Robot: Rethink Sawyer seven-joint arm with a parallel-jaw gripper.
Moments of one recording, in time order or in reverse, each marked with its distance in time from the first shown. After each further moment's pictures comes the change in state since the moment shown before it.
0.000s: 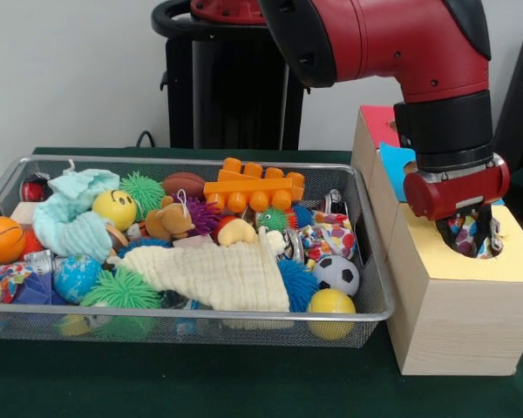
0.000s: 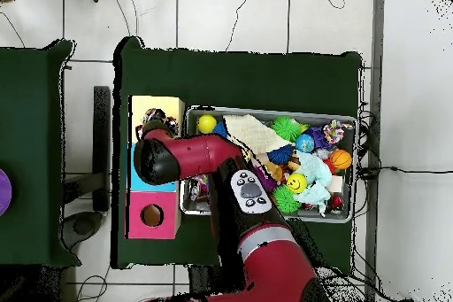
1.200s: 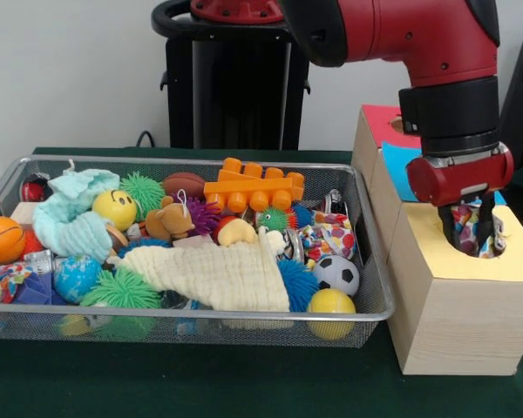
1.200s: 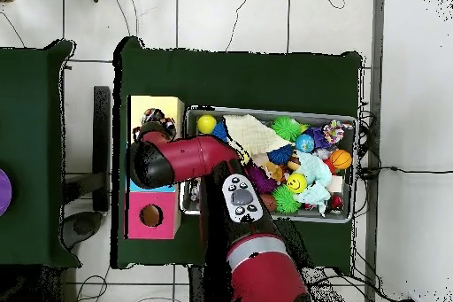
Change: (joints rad) arm 0.048 -0.043 -0.050 0.006 -0.001 0.020 0.000
